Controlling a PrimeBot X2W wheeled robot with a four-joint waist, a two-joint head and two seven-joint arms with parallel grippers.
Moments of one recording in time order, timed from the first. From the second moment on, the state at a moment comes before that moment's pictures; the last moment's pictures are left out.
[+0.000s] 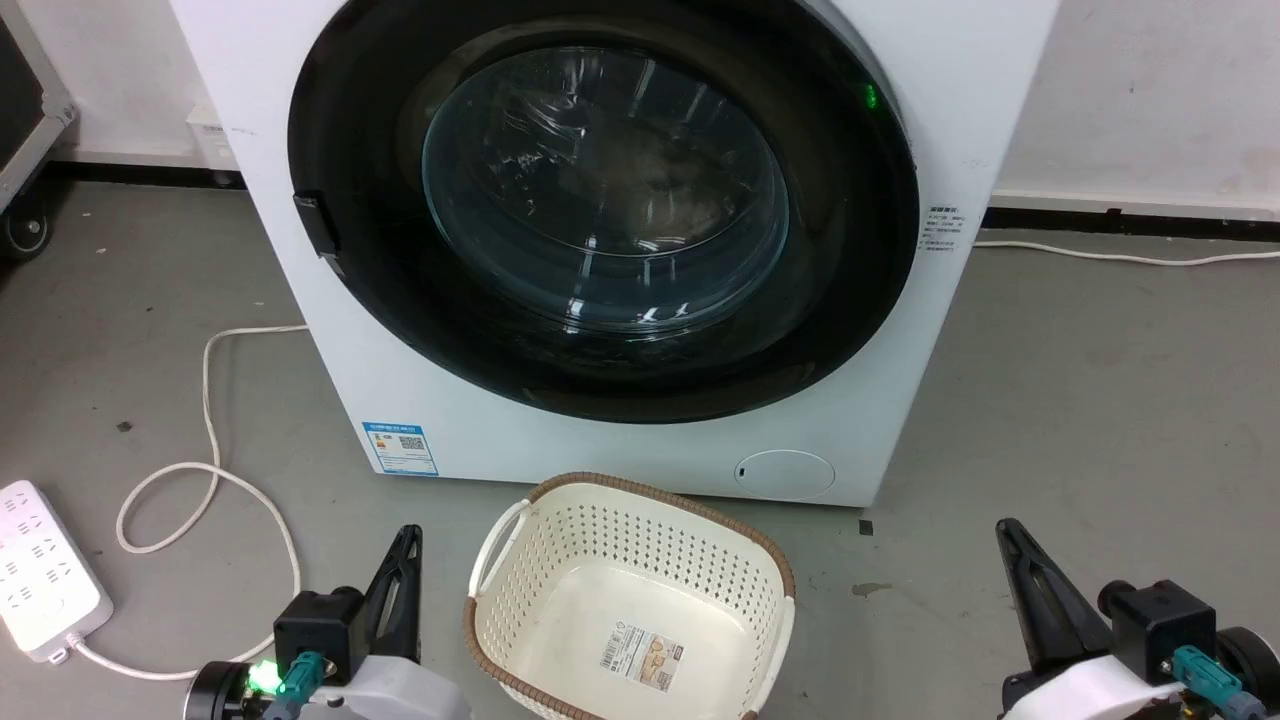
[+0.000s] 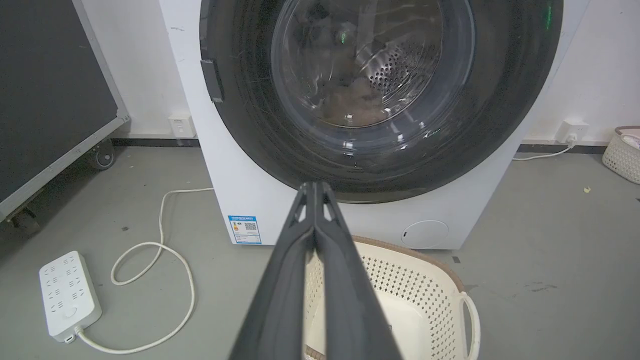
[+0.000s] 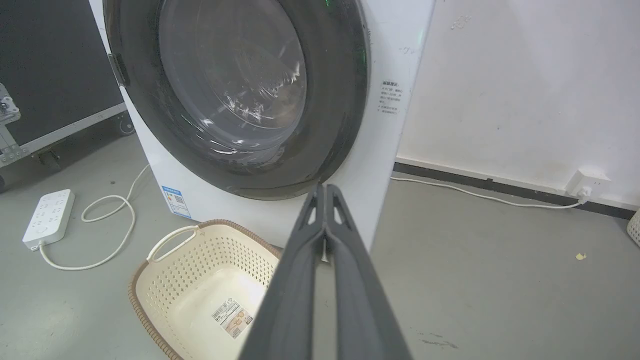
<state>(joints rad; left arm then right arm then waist) 0.02 0.05 -0.03 0.08 -0.06 -0.03 -0.08 0.05 -0.06 -0.03 0.02 0.01 0.13 -0.09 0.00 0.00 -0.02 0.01</state>
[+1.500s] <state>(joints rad) 0.02 0.05 0.00 0.01 0.00 0.00 0.00 0.01 -0.06 0.00 0.01 0.01 0.13 0.00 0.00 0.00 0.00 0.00</state>
